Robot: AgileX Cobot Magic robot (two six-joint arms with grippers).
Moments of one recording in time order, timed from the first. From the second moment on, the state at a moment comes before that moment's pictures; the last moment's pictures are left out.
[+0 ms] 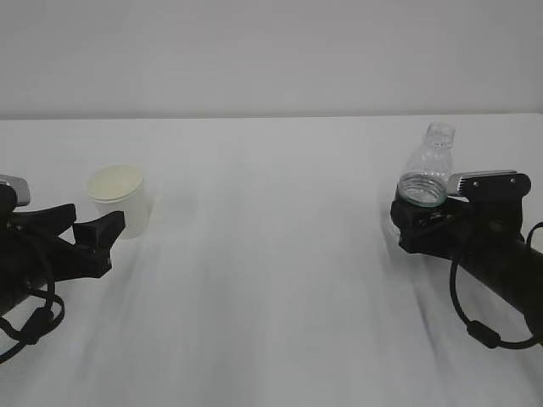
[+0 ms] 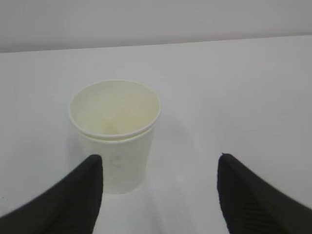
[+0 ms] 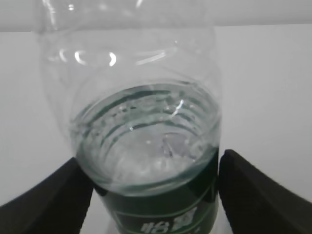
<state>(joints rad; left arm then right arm) -0.32 1.80 -0.32 -0.03 -1.14 -0.10 0.12 2.12 -0.58 -0.18 -1.15 0.09</state>
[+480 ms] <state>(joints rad) -0.32 1.80 -0.32 -0.03 -1.14 -0.10 0.12 2.14 -0.62 -0.18 -1.15 0.08</state>
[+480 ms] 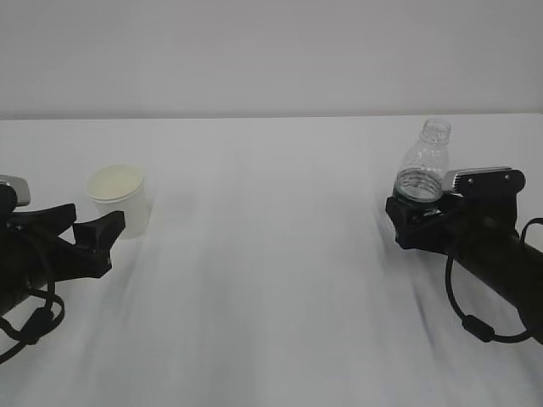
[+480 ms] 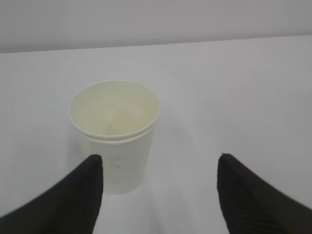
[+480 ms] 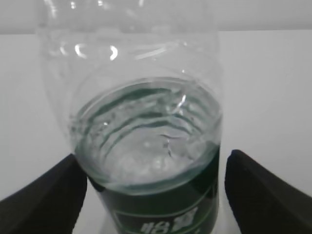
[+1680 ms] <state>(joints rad) -0.32 1.80 -0.32 -0.03 -1.14 -0.10 0.12 2.14 -0.69 -0.17 -1.15 0.08</state>
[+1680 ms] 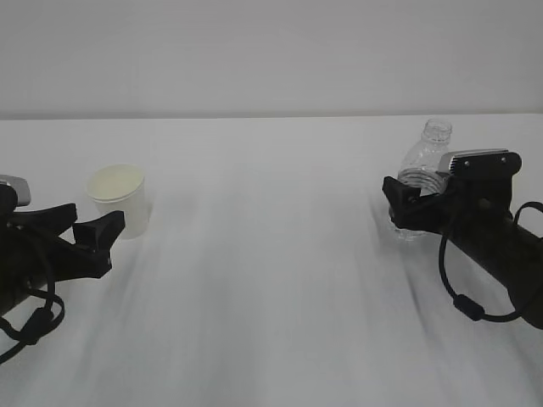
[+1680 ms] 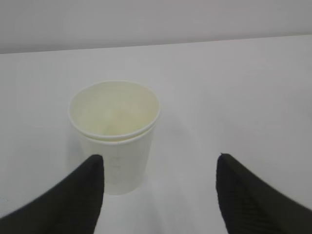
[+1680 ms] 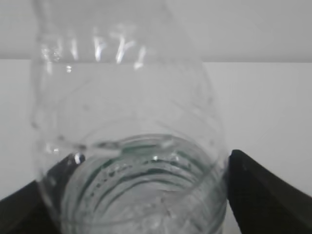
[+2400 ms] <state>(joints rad) -0.32 1.80 -0.32 -0.03 -1.14 -0.10 0.12 2.20 -0.70 -0.17 -1.15 0.07</state>
